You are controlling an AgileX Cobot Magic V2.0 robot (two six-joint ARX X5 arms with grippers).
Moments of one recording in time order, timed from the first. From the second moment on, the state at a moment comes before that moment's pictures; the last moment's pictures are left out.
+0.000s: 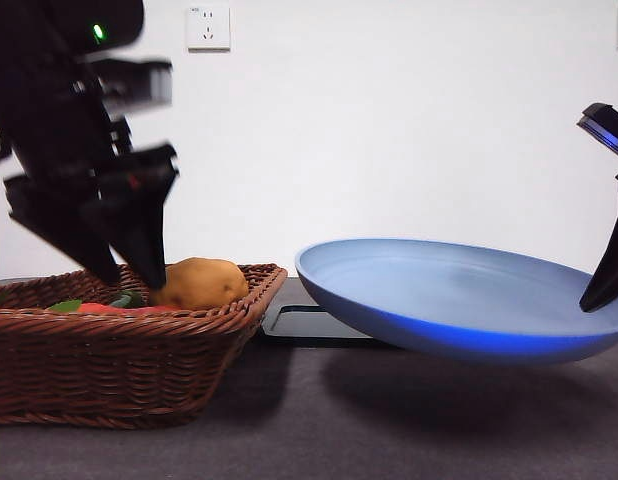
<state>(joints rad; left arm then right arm) -0.49 1.46 0.93 -0.52 0.03 0.07 0.12 1.13 0.52 -0.36 -0.52 0.31</state>
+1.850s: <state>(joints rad) -0.79 1.60 1.37 -0.49 0.38 0.03 0.12 1.13 0.52 -0.36 -0.51 0.31</state>
